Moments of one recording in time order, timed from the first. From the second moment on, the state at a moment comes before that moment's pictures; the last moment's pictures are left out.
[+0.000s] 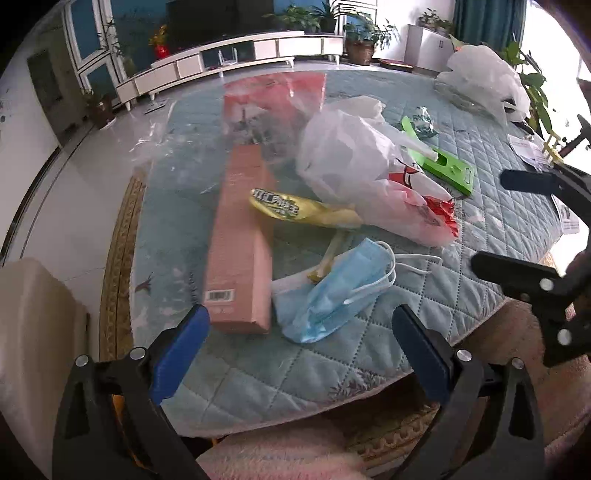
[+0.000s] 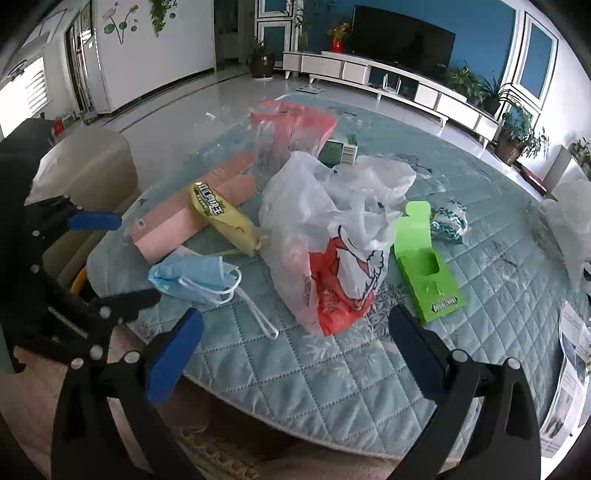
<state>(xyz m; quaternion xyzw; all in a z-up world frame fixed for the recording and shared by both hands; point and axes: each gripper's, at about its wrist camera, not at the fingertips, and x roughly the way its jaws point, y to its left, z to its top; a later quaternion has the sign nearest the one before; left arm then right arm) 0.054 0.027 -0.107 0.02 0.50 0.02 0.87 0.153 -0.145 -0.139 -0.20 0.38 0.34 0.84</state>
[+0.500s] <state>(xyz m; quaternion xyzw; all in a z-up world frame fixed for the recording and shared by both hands) 0.104 -0.007 -0.120 0.06 0.49 -0.02 0.87 0.201 -0.175 -0.163 -0.18 0.42 0.32 0.83</state>
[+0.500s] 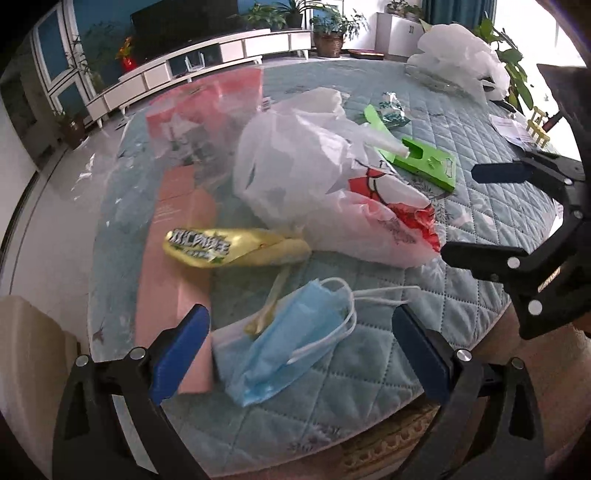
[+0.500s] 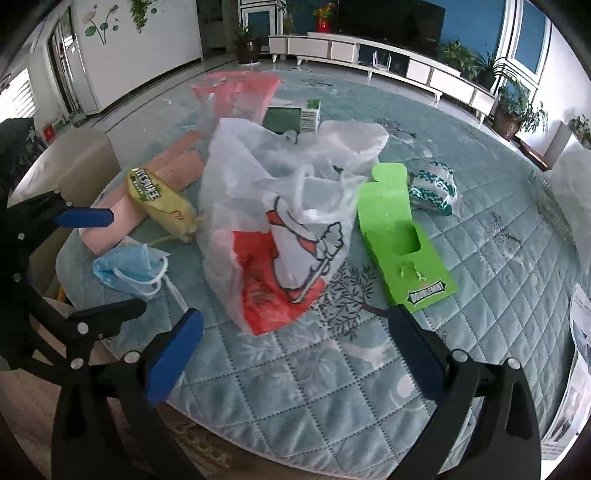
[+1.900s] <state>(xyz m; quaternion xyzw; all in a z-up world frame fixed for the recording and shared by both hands) 0.069 0.014 -0.071 0.03 0.46 -0.02 0.89 0.173 -0.171 -0.081 -0.13 0.38 0.36 0.84</state>
